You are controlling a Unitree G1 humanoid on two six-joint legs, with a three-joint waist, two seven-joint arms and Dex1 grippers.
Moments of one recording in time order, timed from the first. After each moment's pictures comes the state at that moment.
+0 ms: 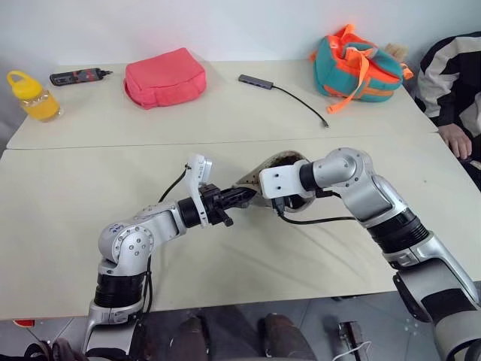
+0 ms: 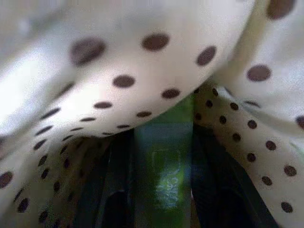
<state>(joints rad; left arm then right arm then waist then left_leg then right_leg) -0.47 0.29 0.08 -0.26 -0.88 1.02 -0.43 -0.89 -0.57 0.46 0.13 -0.23 0.12 1.17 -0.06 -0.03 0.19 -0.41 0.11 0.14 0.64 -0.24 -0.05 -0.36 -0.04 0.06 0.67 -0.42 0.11</state>
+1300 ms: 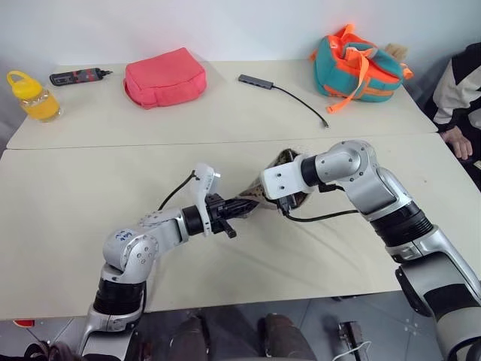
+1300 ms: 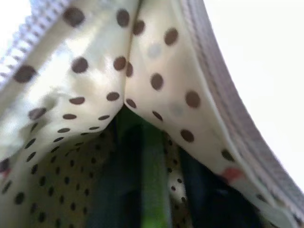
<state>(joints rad) -0.42 0.33 -0.01 -0.29 -0.78 0.96 -0.45 -0.93 -0.60 0.45 0.17 -0.24 -0.05 1.19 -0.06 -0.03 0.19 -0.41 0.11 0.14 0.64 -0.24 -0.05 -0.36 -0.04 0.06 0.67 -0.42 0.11</state>
